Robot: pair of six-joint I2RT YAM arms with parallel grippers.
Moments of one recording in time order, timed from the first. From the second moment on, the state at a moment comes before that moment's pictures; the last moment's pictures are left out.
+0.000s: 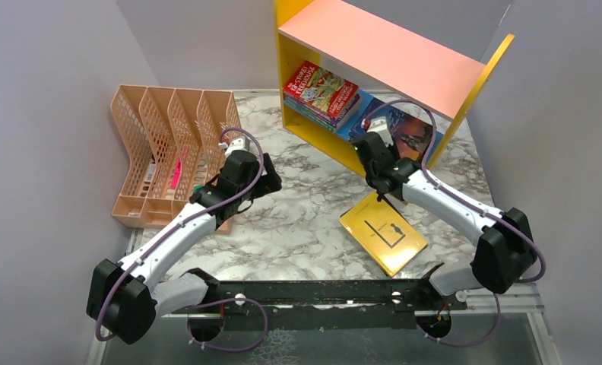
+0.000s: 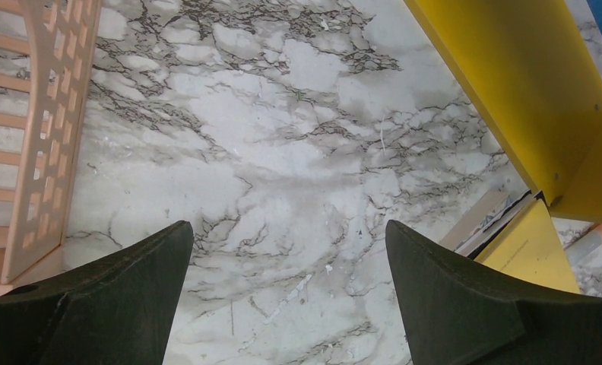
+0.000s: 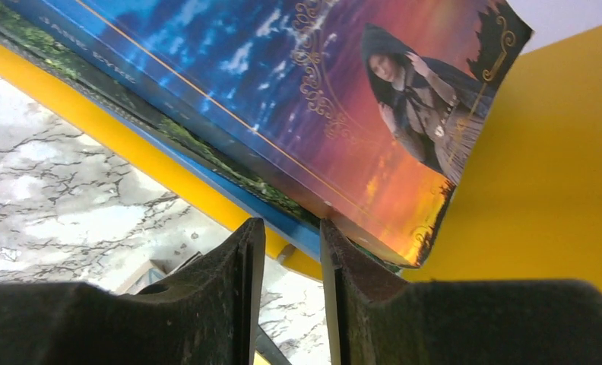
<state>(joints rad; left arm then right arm) -0.53 1.10 0.79 -0.35 -0.18 -0.70 0.63 1.43 1.08 -0.49 0.84 0.10</state>
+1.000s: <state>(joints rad) -0.80 1.18 0.52 0.17 0.12 -0.95 0.62 1.14 0.73 -0.62 0.43 0.63</state>
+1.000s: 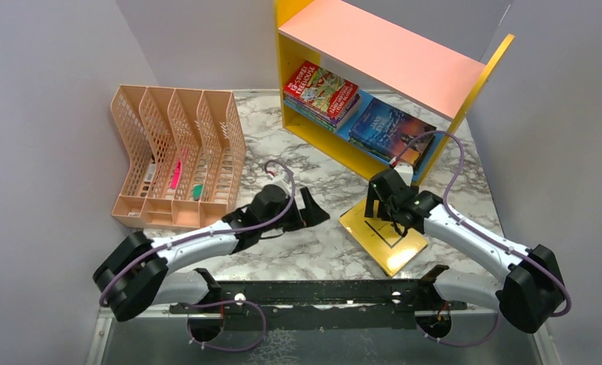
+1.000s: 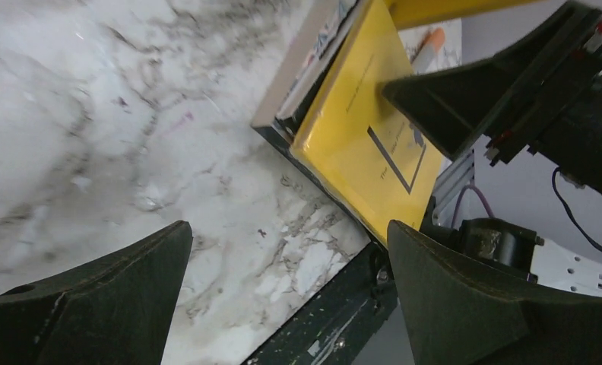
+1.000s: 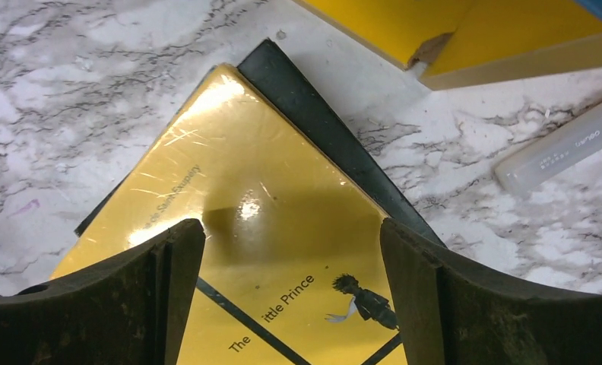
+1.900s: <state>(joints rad) -1.05 1.75 0.58 0.79 -0.03 -1.22 0.61 1.10 0.64 -0.49 0.40 0.68</state>
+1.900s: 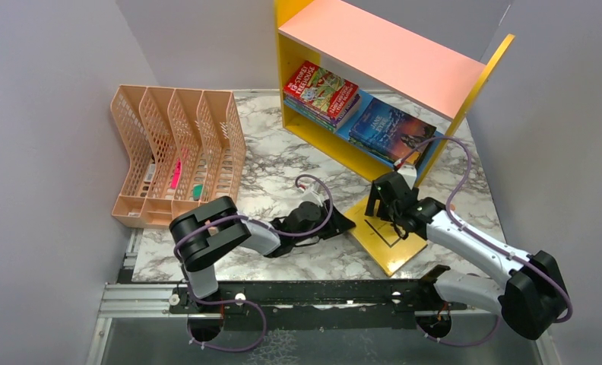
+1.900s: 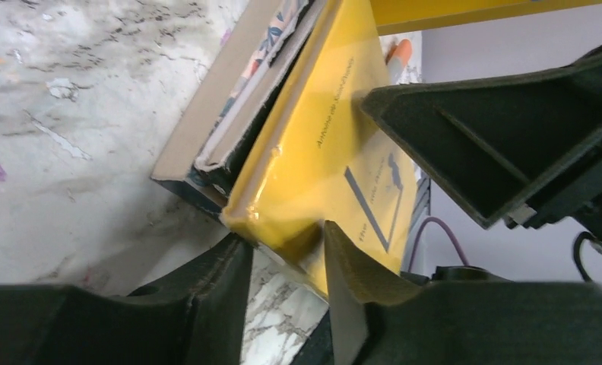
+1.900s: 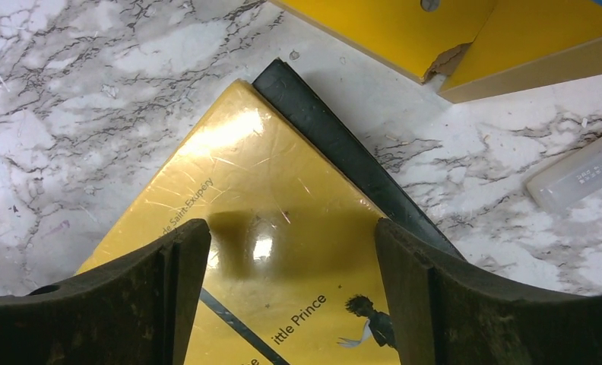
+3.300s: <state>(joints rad) -1.01 1.74 0.44 0.94 0.15 -1.35 0.61 1.06 0.61 -0.53 0.19 0.75</state>
